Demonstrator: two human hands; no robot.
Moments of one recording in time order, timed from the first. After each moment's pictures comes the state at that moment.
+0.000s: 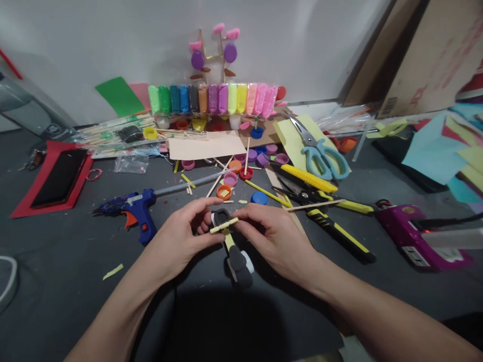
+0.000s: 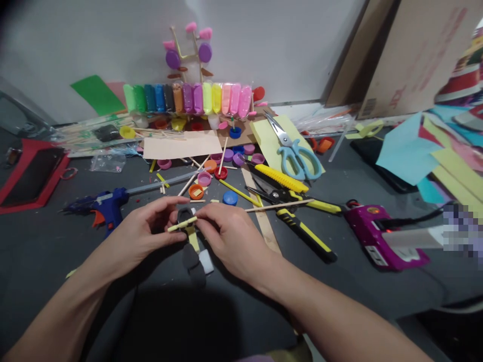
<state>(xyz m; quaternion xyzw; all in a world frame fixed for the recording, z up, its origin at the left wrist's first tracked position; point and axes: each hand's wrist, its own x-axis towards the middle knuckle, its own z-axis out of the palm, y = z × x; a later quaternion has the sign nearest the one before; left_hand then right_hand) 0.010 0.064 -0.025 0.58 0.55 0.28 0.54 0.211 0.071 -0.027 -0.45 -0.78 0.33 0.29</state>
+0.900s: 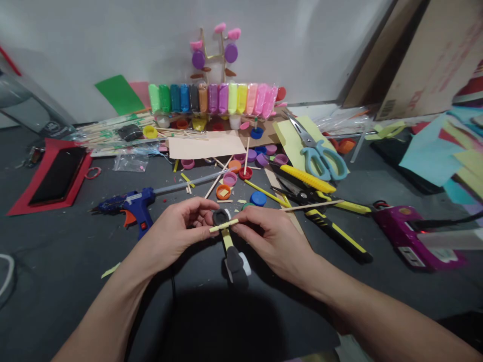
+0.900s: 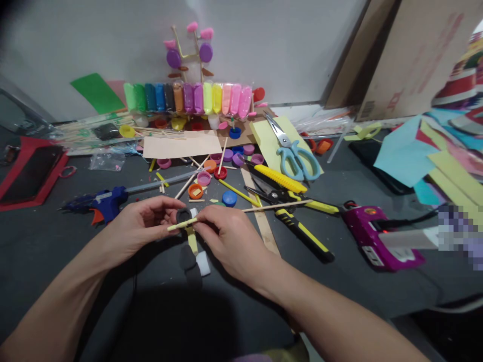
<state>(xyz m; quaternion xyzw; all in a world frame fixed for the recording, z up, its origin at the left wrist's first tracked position) -0.001 0.070 -0.027 0.50 0.51 0.30 0.63 0.210 0.070 -0.026 -0.44 -0.78 0.33 0.29</state>
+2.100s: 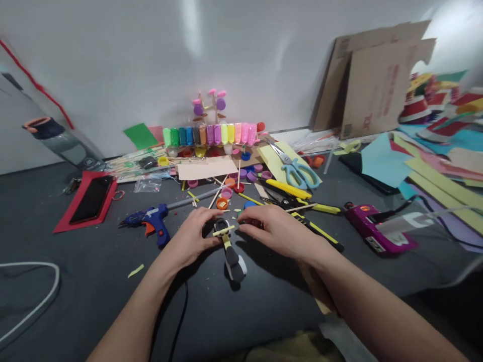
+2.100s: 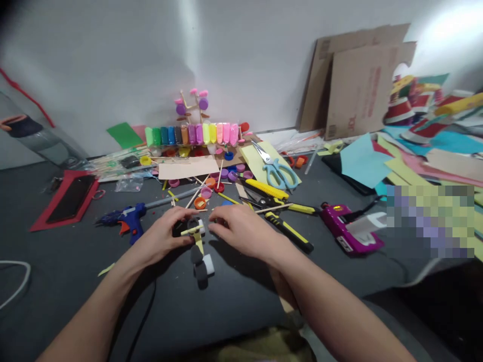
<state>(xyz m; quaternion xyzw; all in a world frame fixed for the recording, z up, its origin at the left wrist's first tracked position) 0.002 0.069 -0.036 0.76 0.50 0.21 0.37 0.235 0.073 0.007 -0.44 -0.85 0.25 0.15</state>
